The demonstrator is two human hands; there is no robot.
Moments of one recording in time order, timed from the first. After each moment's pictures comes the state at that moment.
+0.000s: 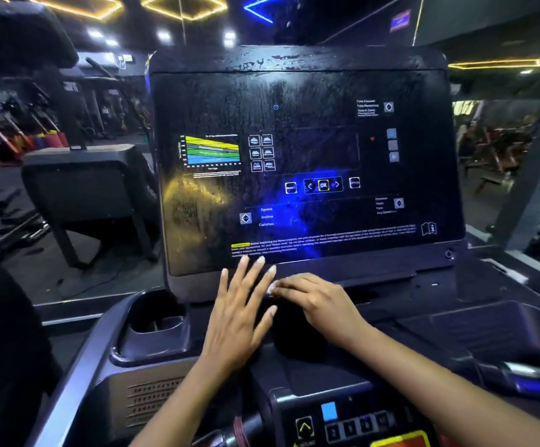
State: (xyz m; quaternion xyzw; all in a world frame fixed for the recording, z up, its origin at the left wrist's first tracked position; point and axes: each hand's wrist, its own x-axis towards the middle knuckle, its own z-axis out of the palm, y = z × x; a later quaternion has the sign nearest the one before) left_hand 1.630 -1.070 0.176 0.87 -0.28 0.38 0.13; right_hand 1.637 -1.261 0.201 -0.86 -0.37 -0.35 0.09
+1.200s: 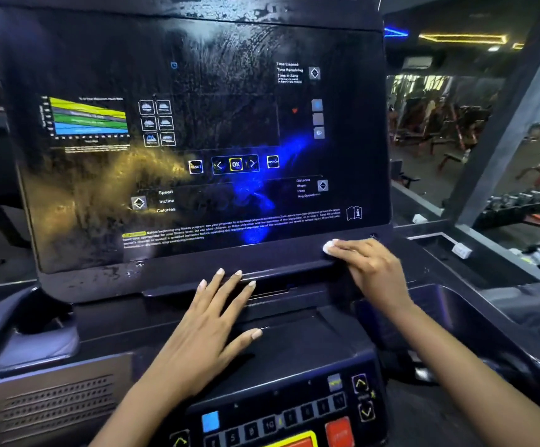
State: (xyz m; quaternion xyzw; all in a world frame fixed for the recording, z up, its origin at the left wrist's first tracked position) left_hand 1.602 -1.159 0.178 0.92 -0.30 0.21 0.10; right_hand 1.652 -1.468 0.199 -0.86 -0.20 -0.46 0.09
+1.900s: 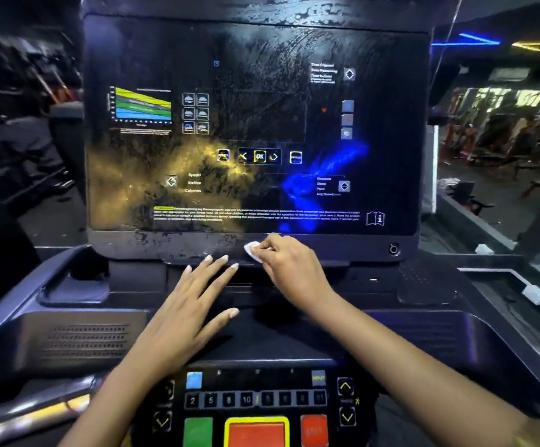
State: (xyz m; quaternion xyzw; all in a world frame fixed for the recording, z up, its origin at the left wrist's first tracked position) left_hand 1.569 -1.150 0.185 0.95 -0.21 0.22 0.12; right_hand 1.661 -1.343 0.212 -0.85 -0.34 -0.37 0.14
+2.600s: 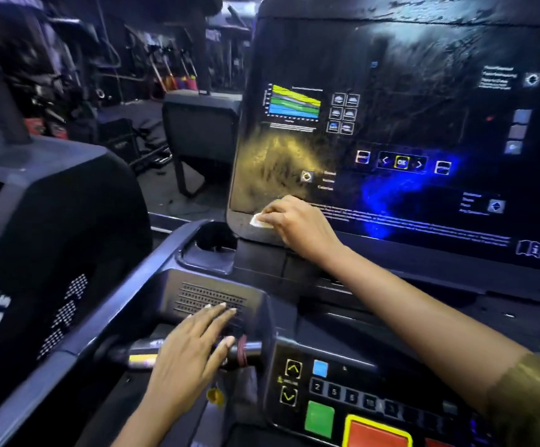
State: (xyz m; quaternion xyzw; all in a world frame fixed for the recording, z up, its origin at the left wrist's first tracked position) left_hand 1.464 -1.037 0.130 0.97 0.01 0.20 0.13; right_hand 1.676 -1.179 0.258 -0.76 -0.55 -0.32 0.13
